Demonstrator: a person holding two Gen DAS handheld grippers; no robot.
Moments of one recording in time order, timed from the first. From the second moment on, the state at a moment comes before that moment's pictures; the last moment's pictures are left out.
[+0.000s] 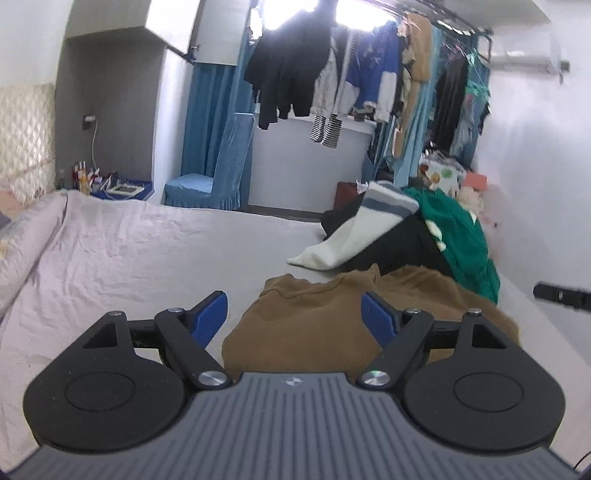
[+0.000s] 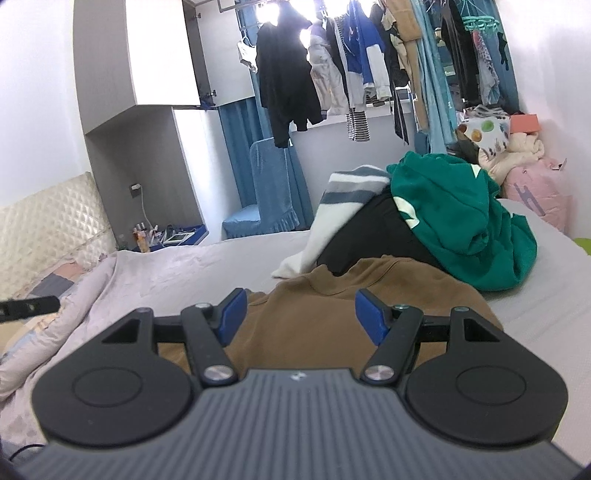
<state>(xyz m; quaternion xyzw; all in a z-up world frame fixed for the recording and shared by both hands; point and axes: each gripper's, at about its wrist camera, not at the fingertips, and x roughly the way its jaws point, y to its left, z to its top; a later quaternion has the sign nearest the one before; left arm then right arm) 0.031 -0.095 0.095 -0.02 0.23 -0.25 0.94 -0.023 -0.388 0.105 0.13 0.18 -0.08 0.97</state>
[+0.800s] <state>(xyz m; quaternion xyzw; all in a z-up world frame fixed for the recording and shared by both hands) 0.010 -0.109 0.046 -0.03 0.22 -0.25 0.94 -0.057 -0.353 0.062 0.11 0.22 -0.09 0.96</state>
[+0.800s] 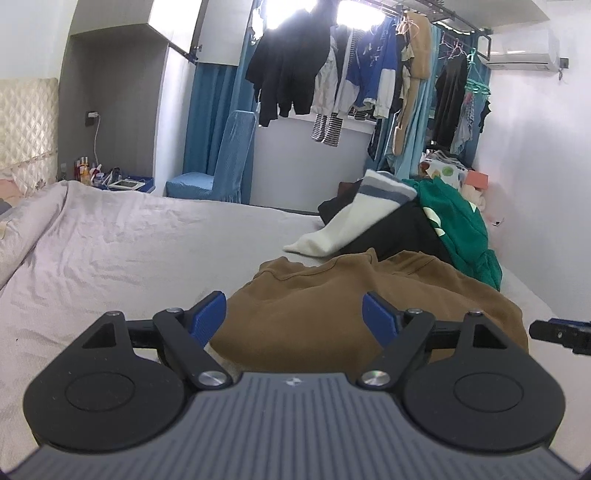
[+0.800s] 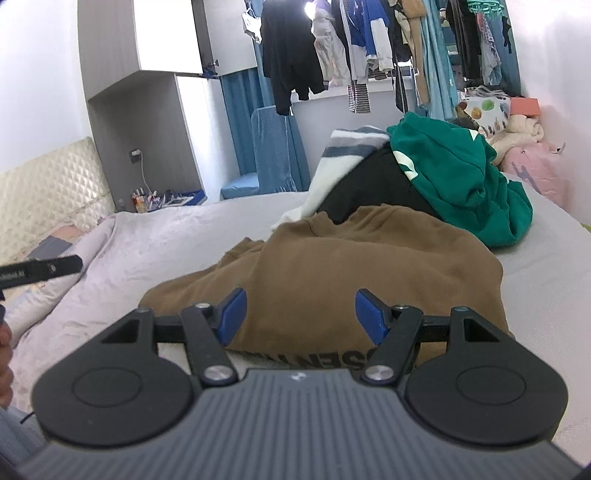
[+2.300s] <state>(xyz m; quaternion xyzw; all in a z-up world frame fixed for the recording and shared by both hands) 0.001 -0.081 0.049 -0.08 0.25 -0.24 0.93 -0.058 -0.341 0.062 0.10 0.23 -0.11 0.96</state>
